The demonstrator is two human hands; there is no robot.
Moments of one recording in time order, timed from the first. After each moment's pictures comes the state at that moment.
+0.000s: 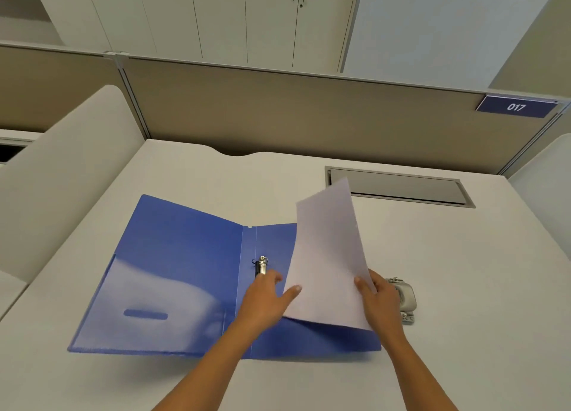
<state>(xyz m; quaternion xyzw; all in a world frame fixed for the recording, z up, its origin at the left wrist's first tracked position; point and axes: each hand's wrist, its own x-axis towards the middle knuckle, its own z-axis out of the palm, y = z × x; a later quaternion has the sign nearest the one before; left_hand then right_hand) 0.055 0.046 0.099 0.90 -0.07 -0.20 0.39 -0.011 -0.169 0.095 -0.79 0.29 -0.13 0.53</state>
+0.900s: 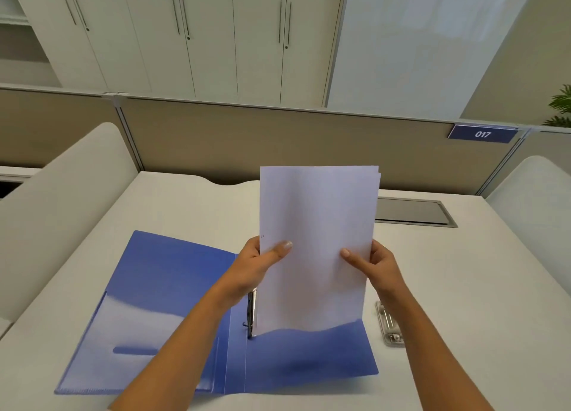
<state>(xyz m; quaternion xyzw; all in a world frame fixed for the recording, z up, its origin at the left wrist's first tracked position) 0.099 0.050 0.214 0.68 -0.16 -0.19 0.69 0.035 -0.196 0.183 -0.71 0.15 -0.10 0.68</state>
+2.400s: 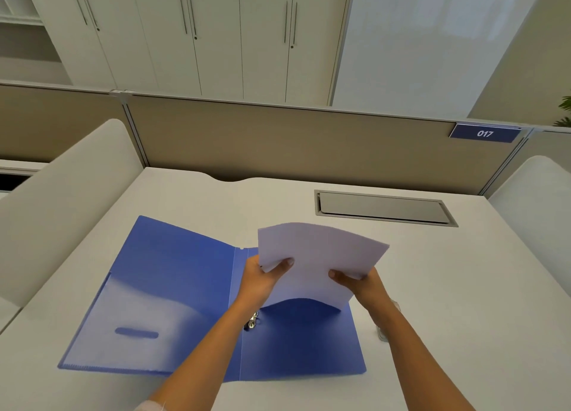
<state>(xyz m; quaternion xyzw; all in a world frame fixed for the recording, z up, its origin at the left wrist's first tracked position) 0.088 0.021 0.140 0.67 -0.06 -0.09 0.73 0.026 -0.194 0.135 -0.72 0.14 -0.08 0.68</state>
